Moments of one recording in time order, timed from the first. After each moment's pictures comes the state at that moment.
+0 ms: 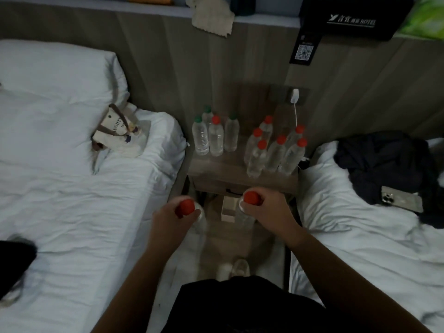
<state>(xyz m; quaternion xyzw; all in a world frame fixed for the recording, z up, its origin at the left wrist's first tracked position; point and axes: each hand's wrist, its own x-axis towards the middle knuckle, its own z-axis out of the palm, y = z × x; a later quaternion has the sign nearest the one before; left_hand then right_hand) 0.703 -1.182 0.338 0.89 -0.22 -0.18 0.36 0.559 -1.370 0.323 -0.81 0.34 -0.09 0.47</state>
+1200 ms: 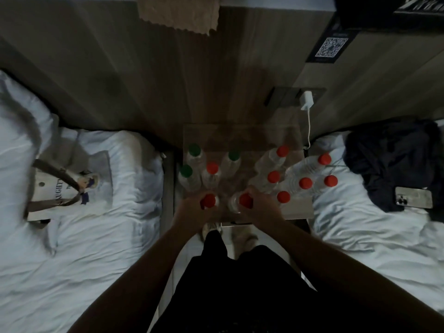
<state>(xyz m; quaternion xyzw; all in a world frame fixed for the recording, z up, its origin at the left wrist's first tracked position) 0.952 -1.420 0.249 0.79 -0.37 -0.40 0.27 0.788 -1.527 0.252 -0.77 0.51 0.07 0.37</state>
